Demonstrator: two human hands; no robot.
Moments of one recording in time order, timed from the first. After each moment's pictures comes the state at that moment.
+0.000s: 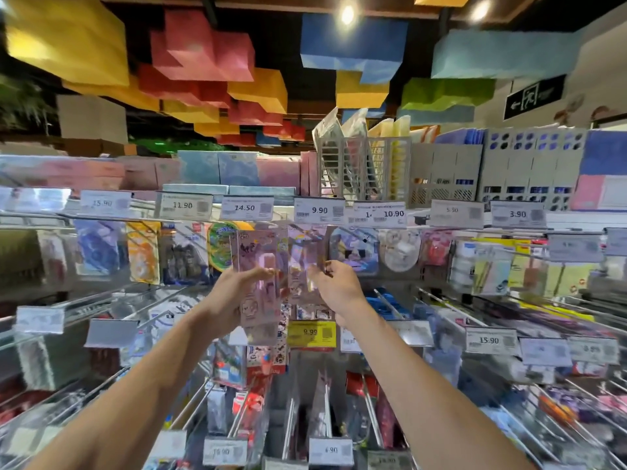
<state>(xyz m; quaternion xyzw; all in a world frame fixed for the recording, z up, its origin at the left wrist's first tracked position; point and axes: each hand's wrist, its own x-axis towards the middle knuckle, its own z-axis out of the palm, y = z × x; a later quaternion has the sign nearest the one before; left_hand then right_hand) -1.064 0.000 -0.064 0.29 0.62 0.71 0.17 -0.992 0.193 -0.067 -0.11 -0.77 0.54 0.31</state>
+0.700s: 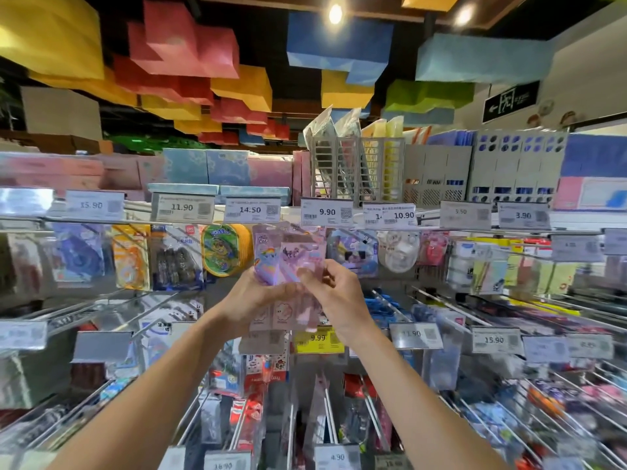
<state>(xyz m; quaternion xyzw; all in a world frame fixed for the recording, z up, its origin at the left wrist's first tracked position) -1.075 0.019 -0.066 0.48 0.60 0.63 0.11 -0.981 0.171 -0.078 0.07 -0.72 0.58 0.36</state>
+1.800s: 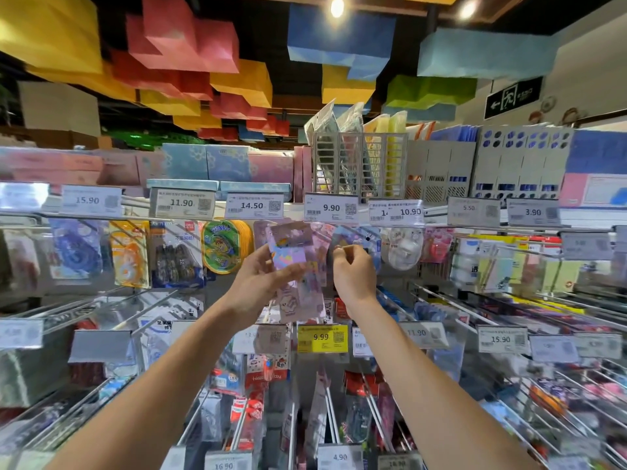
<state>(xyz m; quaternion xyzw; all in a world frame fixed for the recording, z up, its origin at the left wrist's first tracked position) -1.074 0.030 -0.057 0.43 0.56 0.70 0.07 -1.020 0.207 -0.062 -0.17 -0.72 0.49 0.46</state>
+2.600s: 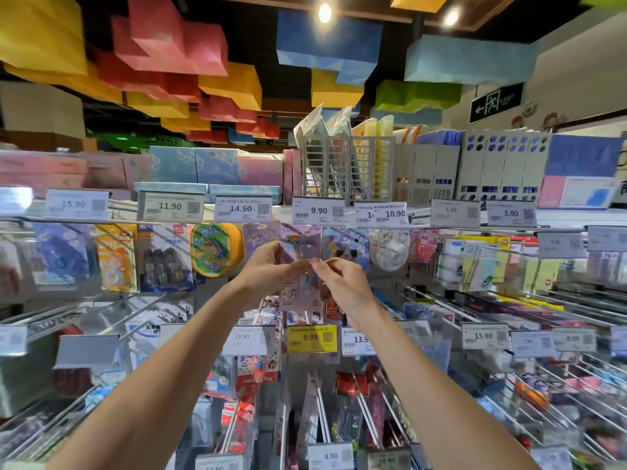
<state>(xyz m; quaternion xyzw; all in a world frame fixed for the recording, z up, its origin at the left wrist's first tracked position) -1.093 0.067 -0.041 0.42 0.69 0.59 0.04 -0.991 0.212 -0.070 -0.06 -0.77 0.52 0.36</state>
